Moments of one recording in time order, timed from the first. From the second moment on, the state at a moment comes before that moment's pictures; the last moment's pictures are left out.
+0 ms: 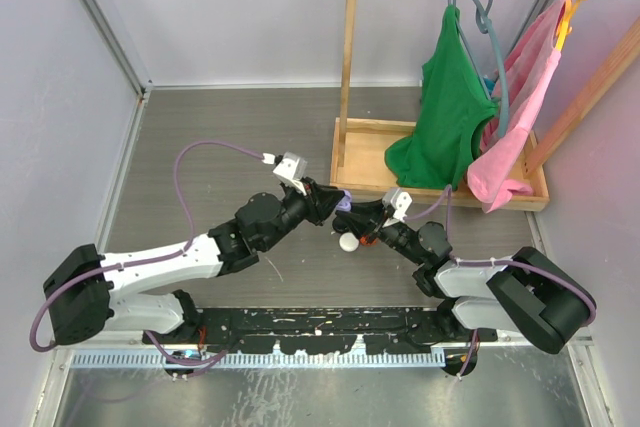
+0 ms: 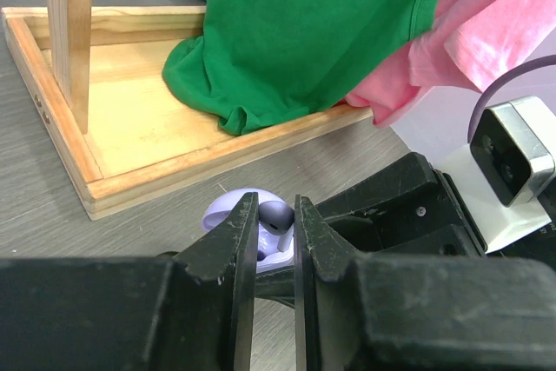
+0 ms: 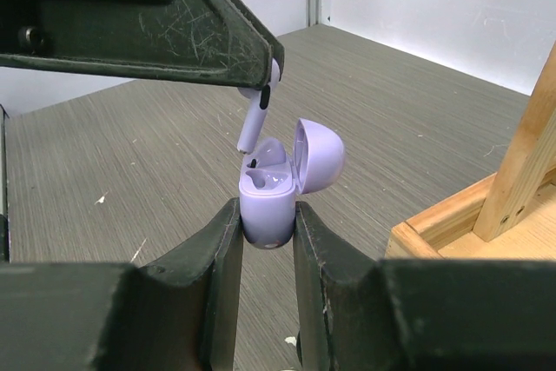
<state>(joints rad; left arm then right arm) -1.05 1.21 0.70 0.50 -0.27 -0.48 0.67 1.23 0.09 1.37 -0.29 0.12</state>
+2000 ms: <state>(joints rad) -1.13 1.21 0.69 0.42 -0.30 -0.44 0.67 1.22 0.08 1.38 -0.29 0.14</state>
